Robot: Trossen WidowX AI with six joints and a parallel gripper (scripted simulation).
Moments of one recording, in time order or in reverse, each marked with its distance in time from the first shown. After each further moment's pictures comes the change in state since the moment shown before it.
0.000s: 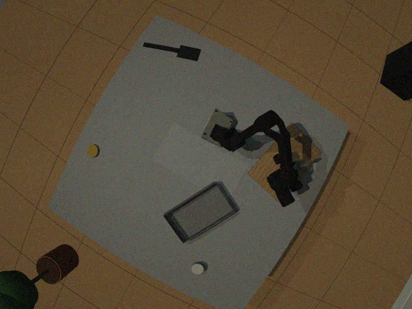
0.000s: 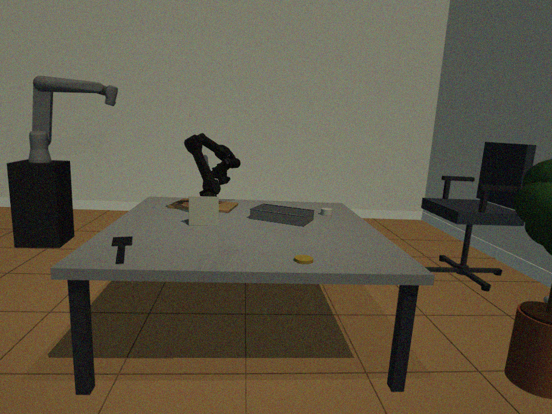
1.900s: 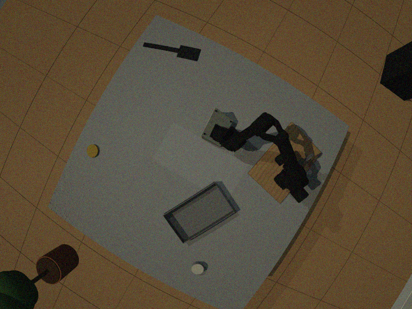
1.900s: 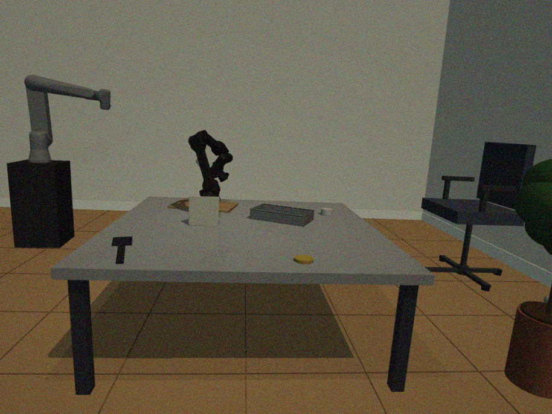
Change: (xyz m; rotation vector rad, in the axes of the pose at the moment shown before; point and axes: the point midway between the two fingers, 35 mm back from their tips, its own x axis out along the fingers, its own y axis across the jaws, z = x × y) arm 0.013 0.003 0.000 -0.151 -0.278 -0.094
